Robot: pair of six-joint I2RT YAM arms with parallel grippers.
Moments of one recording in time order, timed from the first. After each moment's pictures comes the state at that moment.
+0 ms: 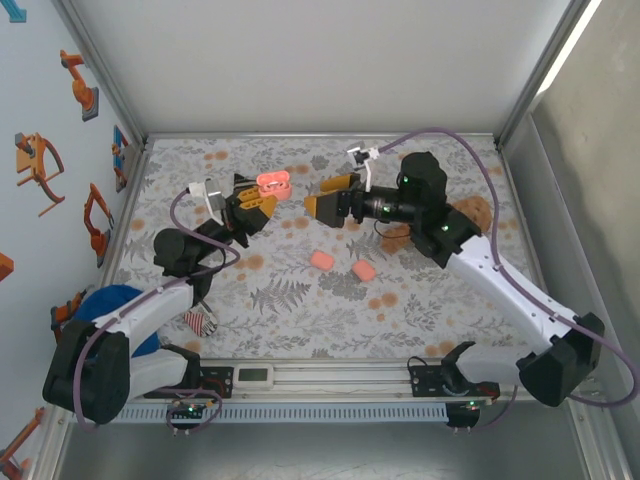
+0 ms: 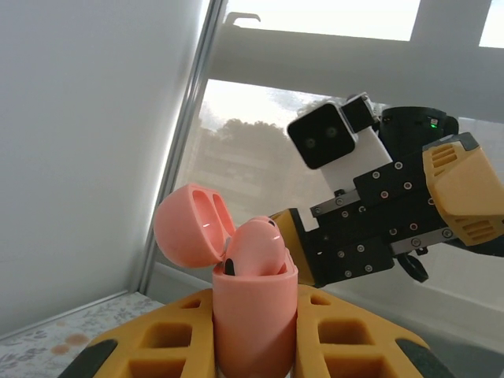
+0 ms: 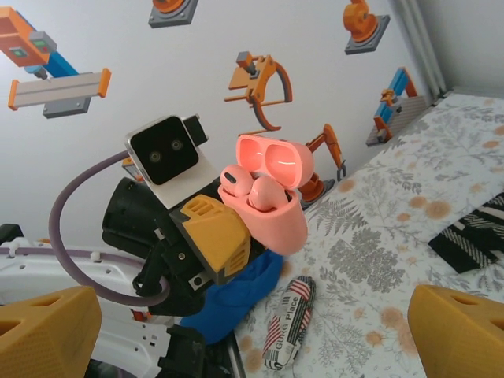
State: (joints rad) left arm -0.41 1.18 0.51 1.22 0.74 -0.66; right arm 0.66 1.26 1.21 -0.06 -0.71 0.53
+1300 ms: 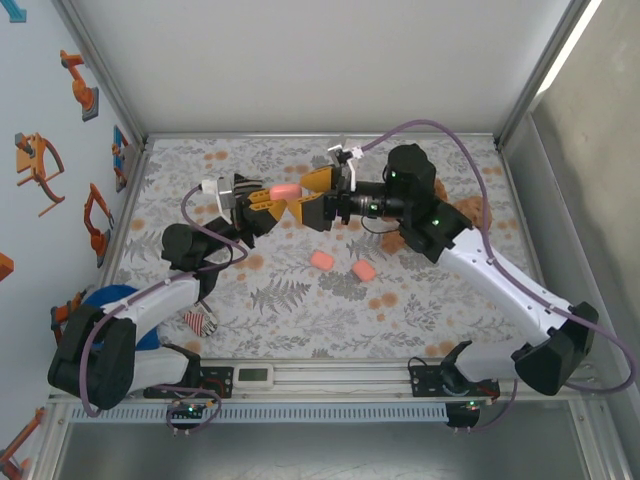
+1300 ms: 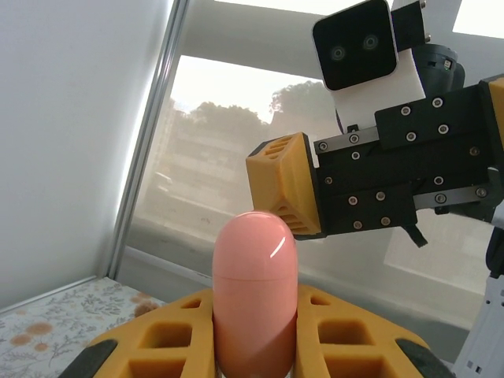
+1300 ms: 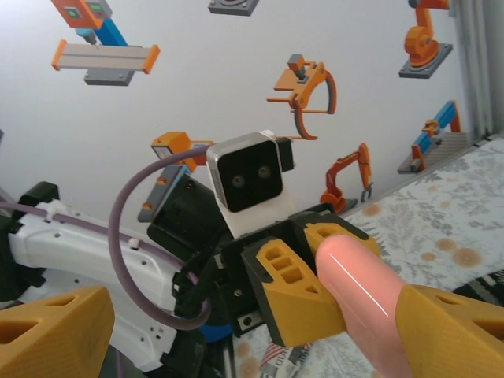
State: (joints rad) left arm -0.44 1.25 0.54 1.26 0.80 -0.68; right arm 0.73 1.29 1.31 -0.11 -0.71 0.35
